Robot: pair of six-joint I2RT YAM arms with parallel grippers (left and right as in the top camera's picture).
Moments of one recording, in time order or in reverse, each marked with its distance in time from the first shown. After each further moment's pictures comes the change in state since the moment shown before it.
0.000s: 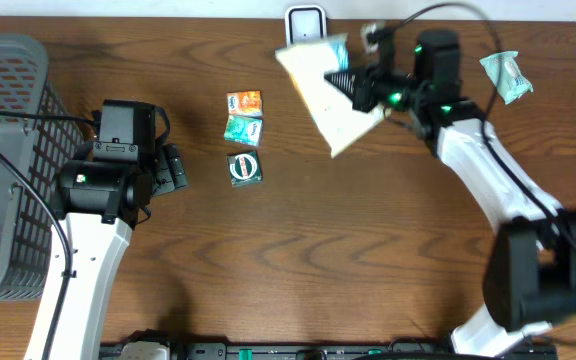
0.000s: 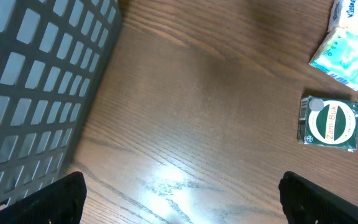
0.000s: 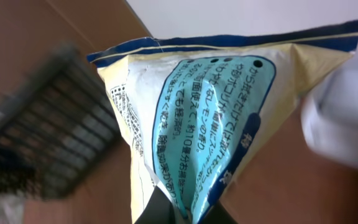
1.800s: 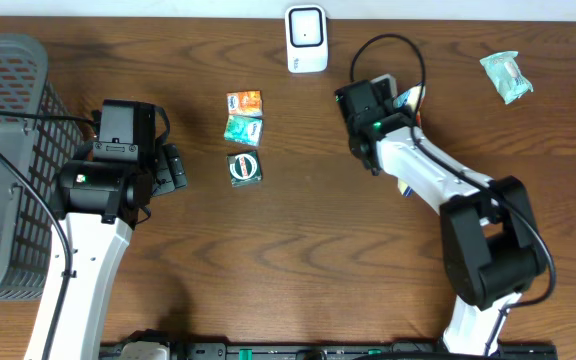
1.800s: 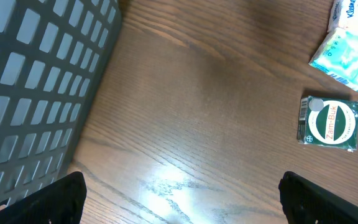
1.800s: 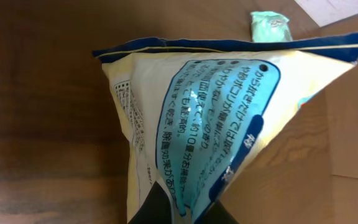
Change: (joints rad) left arm 0.000 0.000 0.000 0.000 0.000 0.000; right arm 0.235 0.223 0.002 -0.624 1.679 -0.273
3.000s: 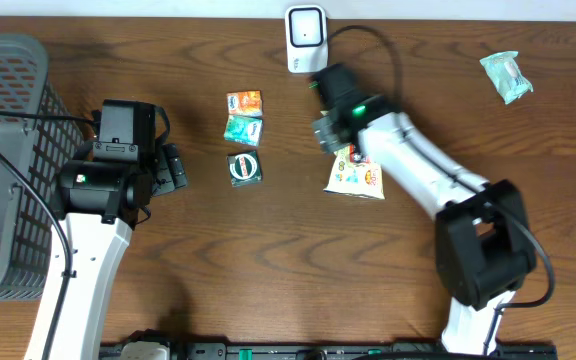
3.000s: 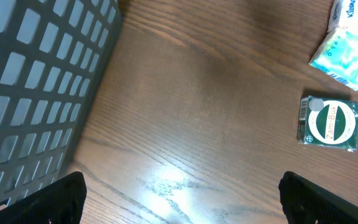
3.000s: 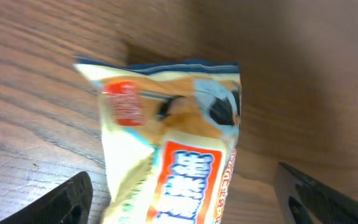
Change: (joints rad) left arm 0.000 0.000 0.000 0.000 0.000 0.000; right arm 0.018 0.007 0.201 -0.173 -0.560 0.033
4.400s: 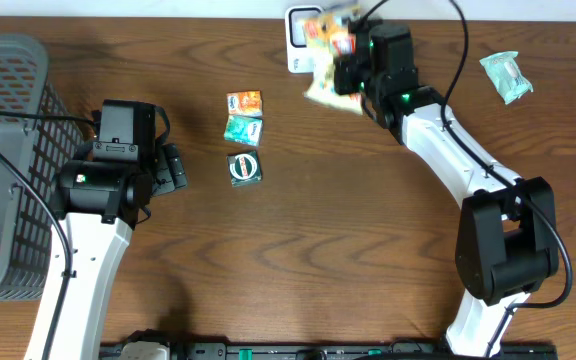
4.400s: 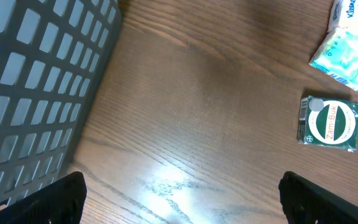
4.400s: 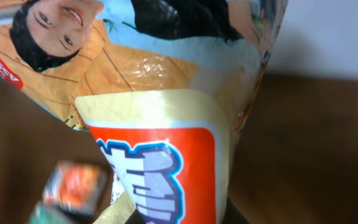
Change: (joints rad) left arm 0.000 0.000 0.000 0.000 0.000 0.000; right arm -0.139 -0.022 -0.046 0.678 -0.387 0.158
